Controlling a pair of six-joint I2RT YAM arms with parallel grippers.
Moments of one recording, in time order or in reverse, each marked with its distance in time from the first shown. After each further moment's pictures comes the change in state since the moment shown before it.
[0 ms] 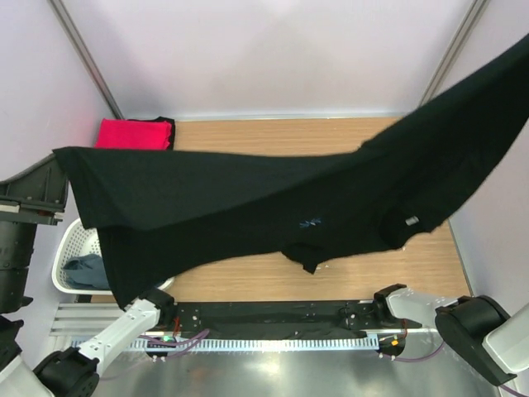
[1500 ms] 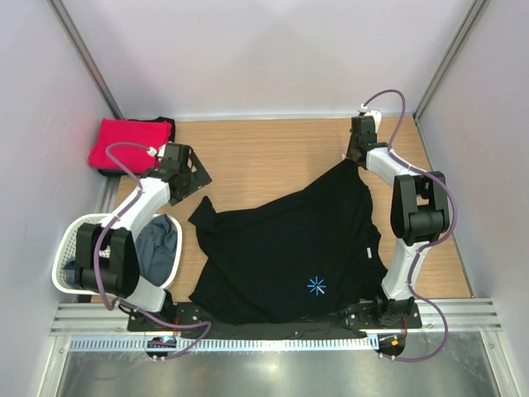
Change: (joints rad) left arm 0.247 0.762 -0.865 0.260 0.100 -0.192; right arm -0.240 0.742 -1.140 0.450 0.123 0.006
